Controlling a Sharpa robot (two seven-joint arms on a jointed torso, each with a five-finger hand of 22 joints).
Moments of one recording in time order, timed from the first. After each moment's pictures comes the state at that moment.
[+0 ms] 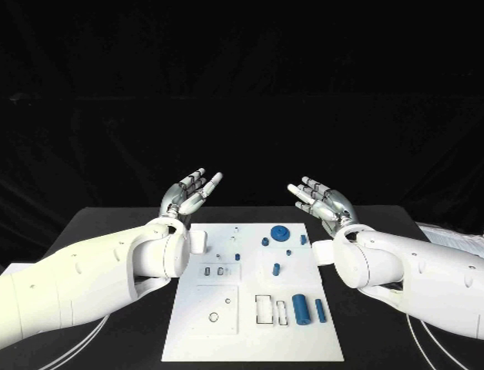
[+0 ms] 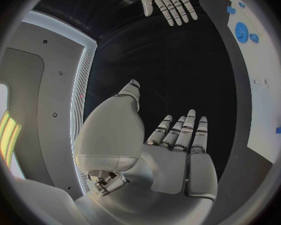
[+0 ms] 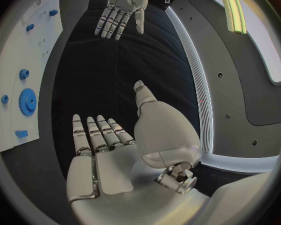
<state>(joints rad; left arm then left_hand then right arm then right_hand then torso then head) 1.13 -0.68 -0.04 1.39 0.06 -0.60 0.52 1.24 -0.11 0.06 0.28 0.14 0.30 0.14 0.03 0.03 0.29 0.24 0.03 0.03 0.44 0.23 0.04 0.05 0.10 0.24 0.28 0.03 0.03 1.08 -0.75 -0.02 1.44 -0.06 -0.54 0.44 1.17 0.06 -0.06 0.02 0.21 0.27 0.14 0.03 0.03 0.31 0.20 0.03 0.03 0.26 0.19 0.02 0.03 0.07 0.30 0.28 0.04 0.04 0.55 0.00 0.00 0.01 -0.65</state>
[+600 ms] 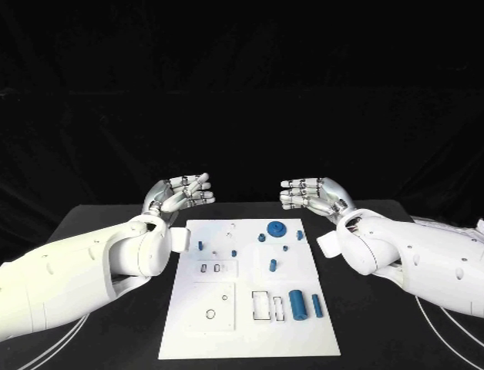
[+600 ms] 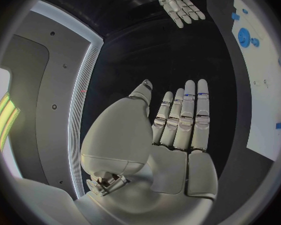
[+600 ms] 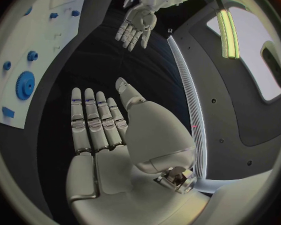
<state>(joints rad) 1.14 -0.75 -0.04 1.41 0.08 -0.46 0.52 1.38 -0.02 0.08 0.19 0.14 0.89 0.22 0.14 0.08 0.98 0.18 0.15 0.07 1.07 0.13 0.21 0.12 0.17 0.95 0.24 0.27 0.13 1.11 -0.75 -0.02 1.33 -0.40 -0.39 0.39 1.37 0.09 0.05 -0.16 0.20 0.81 0.20 0.09 0.06 0.90 0.18 0.11 0.06 0.92 0.15 0.13 0.06 0.16 0.79 0.26 0.20 0.10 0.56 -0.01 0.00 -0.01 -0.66</state>
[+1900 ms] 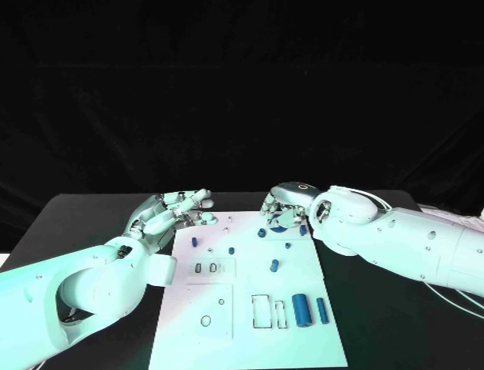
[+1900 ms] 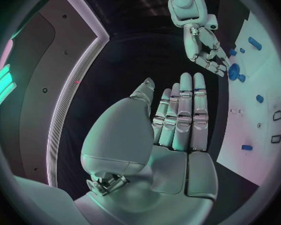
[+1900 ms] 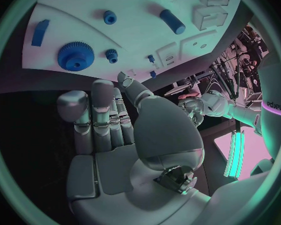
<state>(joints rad) 1.17 -0.93 -0.03 1.74 0.08 -0.38 0.48 1.40 -0.02 0.07 0.14 0.14 0.99 0.19 0.13 0.07 1.13 0.13 0.12 0.07 1.24 0.07 0.22 0.20 0.17 1.09 0.18 0.30 0.12 1.22 -0.66 0.00 1.30 -1.60 -0.21 -0.02 1.24 -0.03 0.29 -0.27 0.18 1.09 0.14 0.07 0.07 1.20 0.07 0.06 0.06 1.46 -0.02 0.91 0.68 0.13 1.31 0.08 1.18 0.89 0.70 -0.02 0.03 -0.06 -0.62</state>
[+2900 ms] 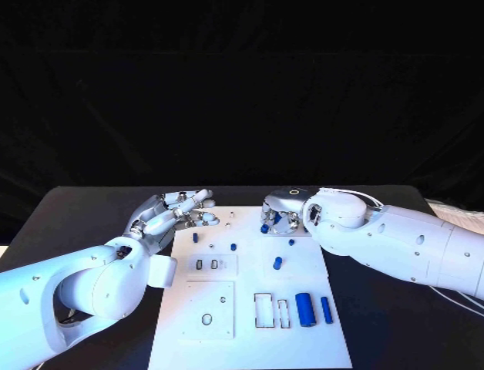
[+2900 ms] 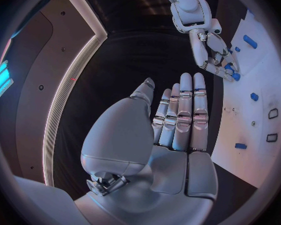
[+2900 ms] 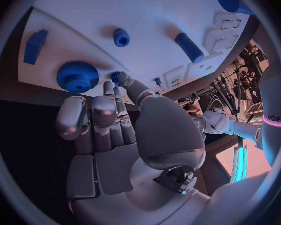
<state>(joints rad) 1.17 -0.94 -0.03 1.76 0.08 -0.38 0.47 1.40 -0.02 0.07 0.14 0.14 0.99 0.20 0.12 0.07 1.13 0.13 0.11 0.07 1.24 0.07 0.22 0.21 0.17 1.09 0.18 0.30 0.12 1.23 -0.63 0.00 1.28 -1.73 -0.10 -0.06 1.24 -0.03 0.34 -0.24 0.16 1.11 0.13 0.07 0.07 1.20 0.07 0.06 0.06 1.46 -0.02 1.09 0.85 0.12 1.31 0.09 1.30 1.06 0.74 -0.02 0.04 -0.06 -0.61</state>
